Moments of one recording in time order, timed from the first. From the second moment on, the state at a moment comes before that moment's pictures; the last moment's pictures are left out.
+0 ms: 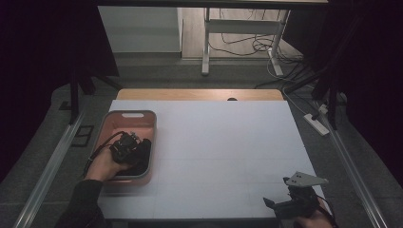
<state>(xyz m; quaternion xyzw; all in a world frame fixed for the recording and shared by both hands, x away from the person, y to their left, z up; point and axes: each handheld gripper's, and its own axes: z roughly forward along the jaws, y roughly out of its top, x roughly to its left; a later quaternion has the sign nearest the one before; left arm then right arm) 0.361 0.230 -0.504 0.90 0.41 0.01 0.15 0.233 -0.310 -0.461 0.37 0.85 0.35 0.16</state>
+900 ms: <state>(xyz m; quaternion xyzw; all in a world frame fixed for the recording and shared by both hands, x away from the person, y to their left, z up) 0.355 0.257 -0.470 0.85 0.46 0.06 0.26 0.233 -0.311 -0.461 0.37 0.84 0.36 0.16</state>
